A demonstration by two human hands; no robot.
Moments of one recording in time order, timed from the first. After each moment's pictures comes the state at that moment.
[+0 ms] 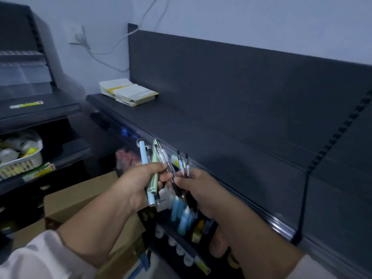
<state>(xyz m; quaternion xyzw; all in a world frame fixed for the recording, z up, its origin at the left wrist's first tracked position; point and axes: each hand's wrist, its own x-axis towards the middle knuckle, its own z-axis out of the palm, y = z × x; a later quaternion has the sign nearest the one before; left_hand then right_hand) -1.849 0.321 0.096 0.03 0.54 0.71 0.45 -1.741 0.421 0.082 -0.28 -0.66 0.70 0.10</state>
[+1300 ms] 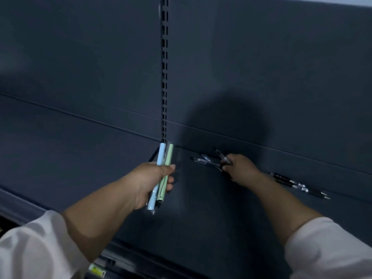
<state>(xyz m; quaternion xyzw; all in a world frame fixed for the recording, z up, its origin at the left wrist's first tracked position) -1.499 0.666 0.064 0.23 0.66 0.47 0.55 -1.294 0.822 0.024 -0.56 -0.78 0.27 0.10</state>
